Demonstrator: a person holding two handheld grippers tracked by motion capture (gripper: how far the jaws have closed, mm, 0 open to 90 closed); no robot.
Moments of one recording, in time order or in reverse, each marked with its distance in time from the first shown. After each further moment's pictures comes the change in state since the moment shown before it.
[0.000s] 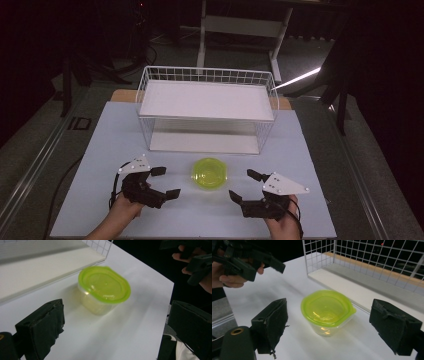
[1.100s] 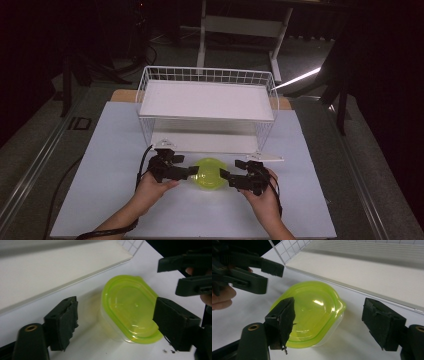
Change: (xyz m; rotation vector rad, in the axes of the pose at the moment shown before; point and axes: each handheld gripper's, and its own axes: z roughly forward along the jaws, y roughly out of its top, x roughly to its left) left arm 0.031 0.025 0.070 0.122 0.131 -0.166; right arm -0.040 -0.005 0.075 0.152 -0.046 0.296
